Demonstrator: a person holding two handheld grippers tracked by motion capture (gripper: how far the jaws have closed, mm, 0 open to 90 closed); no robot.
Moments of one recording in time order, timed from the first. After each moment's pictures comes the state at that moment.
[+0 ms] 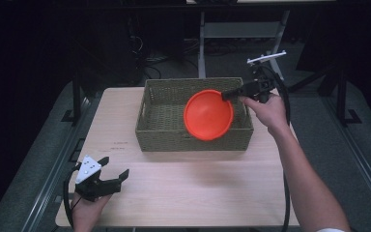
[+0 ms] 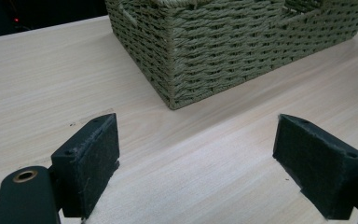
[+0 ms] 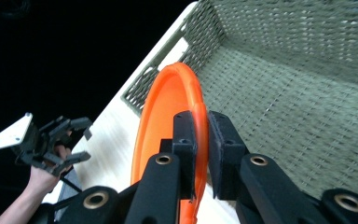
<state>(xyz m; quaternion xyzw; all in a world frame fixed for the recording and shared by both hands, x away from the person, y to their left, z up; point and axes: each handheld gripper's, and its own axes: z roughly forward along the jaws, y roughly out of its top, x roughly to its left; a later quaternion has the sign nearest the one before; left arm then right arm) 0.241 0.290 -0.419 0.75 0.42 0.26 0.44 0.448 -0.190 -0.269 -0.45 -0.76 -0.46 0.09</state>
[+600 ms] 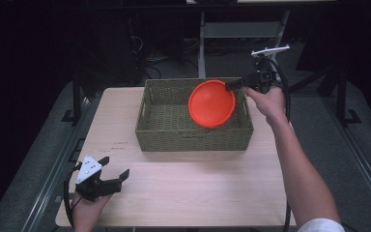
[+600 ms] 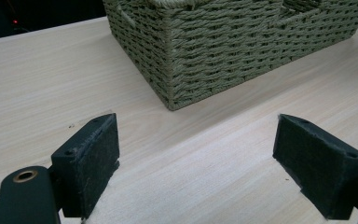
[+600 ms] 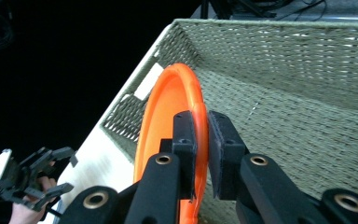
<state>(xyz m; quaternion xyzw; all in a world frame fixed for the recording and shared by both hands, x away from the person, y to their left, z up) 0.242 0.289 -0.419 0.75 0.42 0.26 0.45 0.480 -0.203 -0.273 -0.49 -0.74 -0.46 0.08</state>
